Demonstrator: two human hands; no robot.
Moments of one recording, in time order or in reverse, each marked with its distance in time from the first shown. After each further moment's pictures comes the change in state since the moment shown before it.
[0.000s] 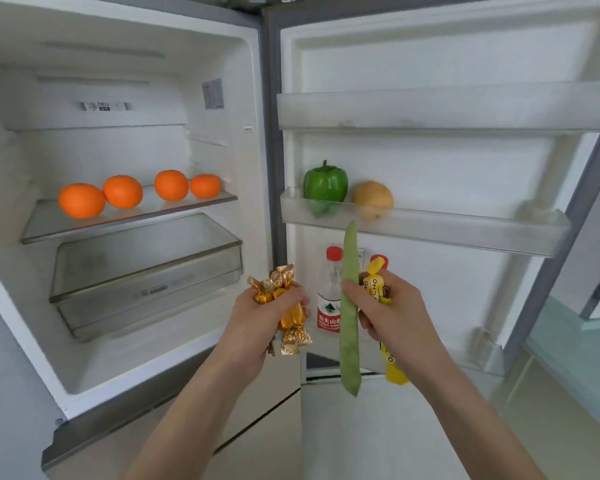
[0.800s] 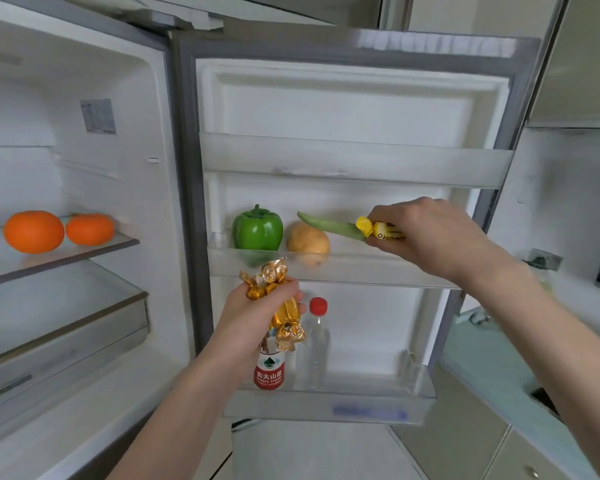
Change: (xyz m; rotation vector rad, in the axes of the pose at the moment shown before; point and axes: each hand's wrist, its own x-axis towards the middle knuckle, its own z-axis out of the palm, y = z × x) left_hand 0.082 0.049 0.062 -0.015 -0.347 0.030; right_hand 0.088 -0.125 -0.109 -1.638 0.161 -0.485
